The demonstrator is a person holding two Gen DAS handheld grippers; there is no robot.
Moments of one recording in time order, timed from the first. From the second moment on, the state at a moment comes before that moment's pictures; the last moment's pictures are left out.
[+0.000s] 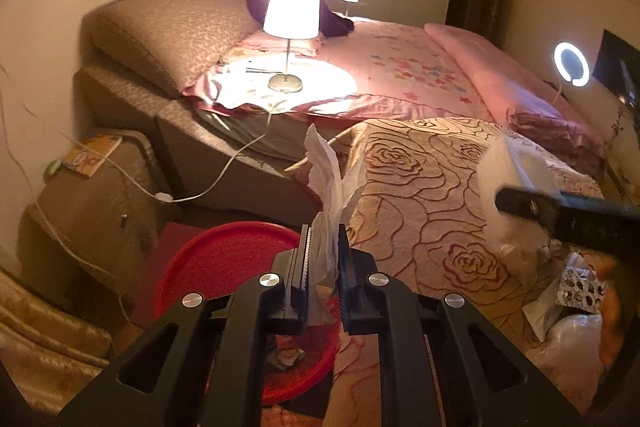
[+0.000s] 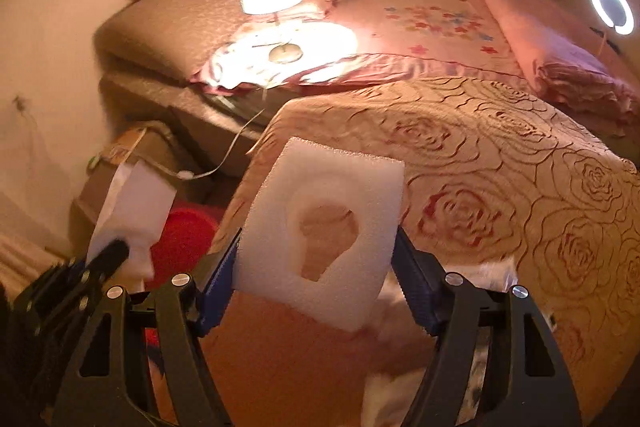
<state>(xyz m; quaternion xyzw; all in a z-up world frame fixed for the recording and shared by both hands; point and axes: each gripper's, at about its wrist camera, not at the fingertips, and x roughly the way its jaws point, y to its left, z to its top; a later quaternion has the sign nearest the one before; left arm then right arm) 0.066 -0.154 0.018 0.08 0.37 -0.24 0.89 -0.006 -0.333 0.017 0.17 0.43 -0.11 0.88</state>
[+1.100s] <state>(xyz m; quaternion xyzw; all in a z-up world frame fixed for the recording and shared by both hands) 0.048 -0.069 -0.005 0.04 0.40 -0.16 0.90 -0.056 -0.263 -0.037 0.11 0.42 -0.13 0.89</state>
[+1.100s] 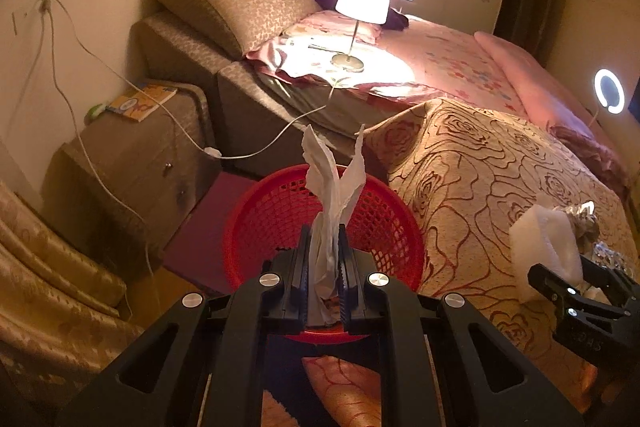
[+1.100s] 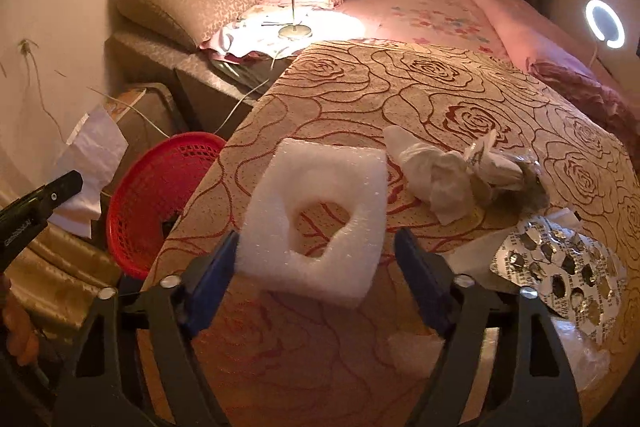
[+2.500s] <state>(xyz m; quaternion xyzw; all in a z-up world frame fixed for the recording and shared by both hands) 0.100 -0.063 -0.034 0.05 0.42 -0.13 0.90 0.055 -0.203 -0.032 0.10 0.42 -0.03 0.90</state>
